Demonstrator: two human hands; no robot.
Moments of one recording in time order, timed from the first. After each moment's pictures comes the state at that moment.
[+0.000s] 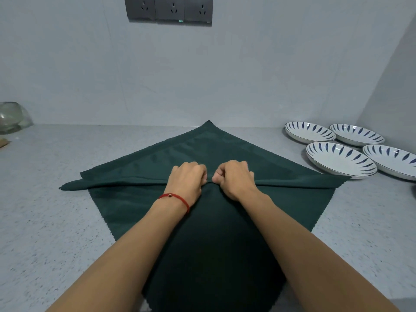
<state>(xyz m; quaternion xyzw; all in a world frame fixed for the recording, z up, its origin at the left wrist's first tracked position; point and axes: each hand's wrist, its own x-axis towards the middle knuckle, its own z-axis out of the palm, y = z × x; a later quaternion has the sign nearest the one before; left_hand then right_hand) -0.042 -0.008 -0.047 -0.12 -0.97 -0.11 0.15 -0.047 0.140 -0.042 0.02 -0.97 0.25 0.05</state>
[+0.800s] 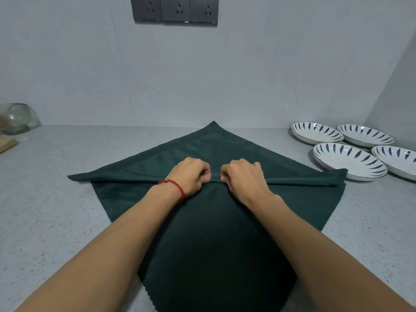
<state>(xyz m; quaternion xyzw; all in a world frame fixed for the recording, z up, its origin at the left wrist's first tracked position) -0.062 -0.027 -0.034 -0.19 -0.97 -0.16 0.07 -0.043 0.149 -0.040 0.15 -0.97 0.07 0.16</state>
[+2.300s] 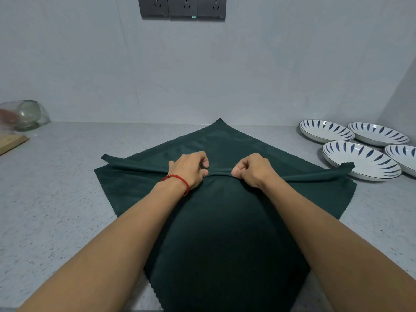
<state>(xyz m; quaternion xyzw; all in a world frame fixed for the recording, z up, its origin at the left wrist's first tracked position) -0.071 -0.035 -0.038 -0.05 -0.97 -0.22 0.06 -0.074 0.163 -0.035 -0.02 -0.94 0.34 0.00</state>
